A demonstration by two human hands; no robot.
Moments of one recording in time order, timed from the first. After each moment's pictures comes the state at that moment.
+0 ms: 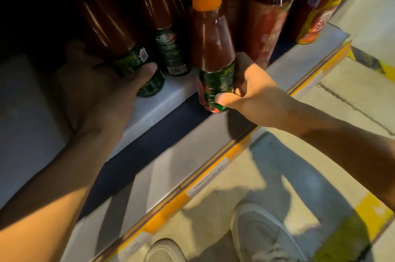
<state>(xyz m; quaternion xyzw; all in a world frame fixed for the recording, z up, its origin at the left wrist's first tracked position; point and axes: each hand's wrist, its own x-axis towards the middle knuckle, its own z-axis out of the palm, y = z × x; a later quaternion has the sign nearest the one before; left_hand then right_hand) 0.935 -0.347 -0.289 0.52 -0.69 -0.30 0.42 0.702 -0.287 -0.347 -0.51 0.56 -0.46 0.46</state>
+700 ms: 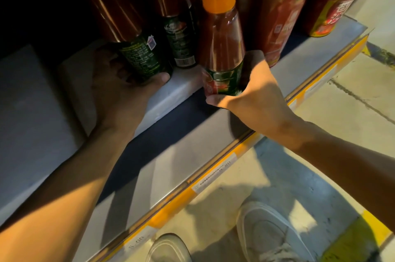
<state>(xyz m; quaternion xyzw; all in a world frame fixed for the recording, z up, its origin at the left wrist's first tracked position) 0.929 -0.364 -0.318 0.54 -0.62 -0.36 0.44 0.728 -0.283 -0.356 -0.46 0.66 -0.49 0.32</state>
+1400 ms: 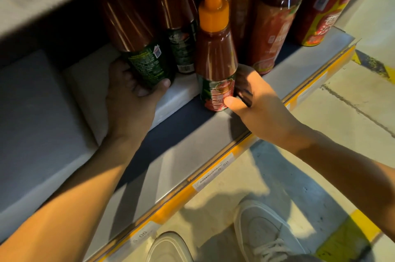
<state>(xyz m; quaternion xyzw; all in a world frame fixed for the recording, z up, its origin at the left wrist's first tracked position) 0.934 -0.362 -0.330 0.57 -0.62 -0.36 0.42 0.719 -0.266 -0.360 -0.52 0.64 -0.44 0.36</state>
